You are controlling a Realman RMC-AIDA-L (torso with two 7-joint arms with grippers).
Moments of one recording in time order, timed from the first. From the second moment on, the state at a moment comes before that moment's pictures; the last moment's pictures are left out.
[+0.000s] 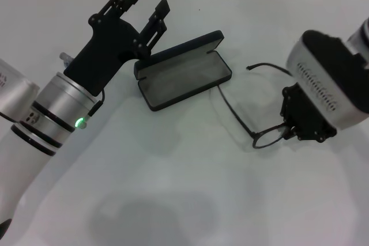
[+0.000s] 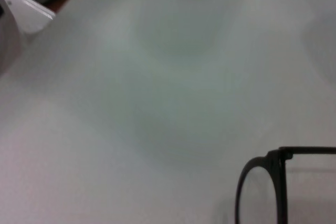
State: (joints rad) left arm -0.55 -2.10 2.84 0.12 -1.03 1.47 -0.34; right arm 0.80 2.02 -1.54 -1.12 -2.46 -1.54 1.42
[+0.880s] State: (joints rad) left arm -0.68 -2.08 2.72 -0.03 -0.74 1.67 -0.71; right arm 0.50 2.02 -1.22 -0.95 -1.70 -1.34 0.90
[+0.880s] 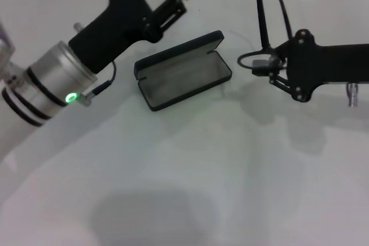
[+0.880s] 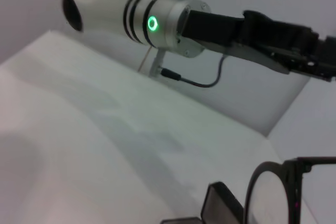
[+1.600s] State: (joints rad) left arm -0.93 -2.04 2.74 -0.16 -0.43 1.73 -1.07; right arm 0.53 2.03 -1.30 -0.90 -1.61 -1.35 0.70
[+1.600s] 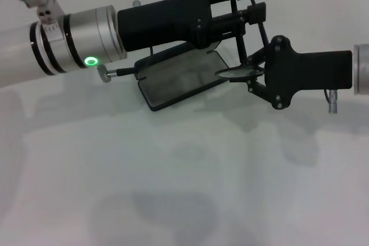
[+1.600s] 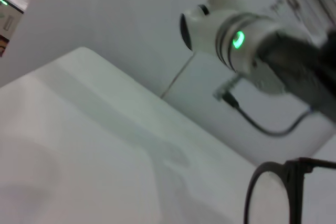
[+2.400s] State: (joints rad) left arm -0.98 -2.03 2.84 -0.20 -0.46 1.73 -1.23; right arm 0.50 2.03 -1.33 -0.90 -1.53 -1.33 0.56
